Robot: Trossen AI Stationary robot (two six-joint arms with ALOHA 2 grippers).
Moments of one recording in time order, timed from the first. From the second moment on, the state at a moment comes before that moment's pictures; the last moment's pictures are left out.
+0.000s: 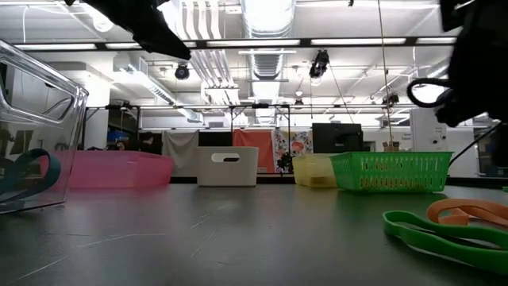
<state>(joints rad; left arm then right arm) 0.23 0.96 0.87 -0.38 -0.15 0.20 0.49 1.80 0.95 -1.42 0.09 1.38</state>
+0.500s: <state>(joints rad) 0.23 0.99 0.89 -0.32 -0.15 0.14 0.54 1.78 0.90 -1.40 0.15 1.64</state>
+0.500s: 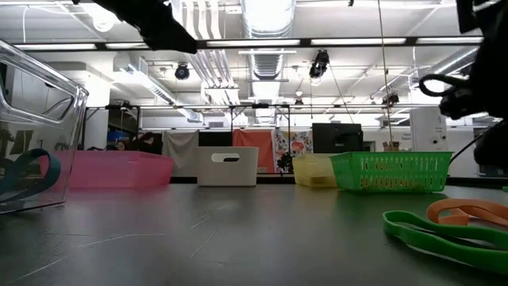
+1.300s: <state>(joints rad) 0.23 1.00 0.94 -0.34 -0.15 0.09 0.56 1.78 0.72 -1.27 0.25 2.06</state>
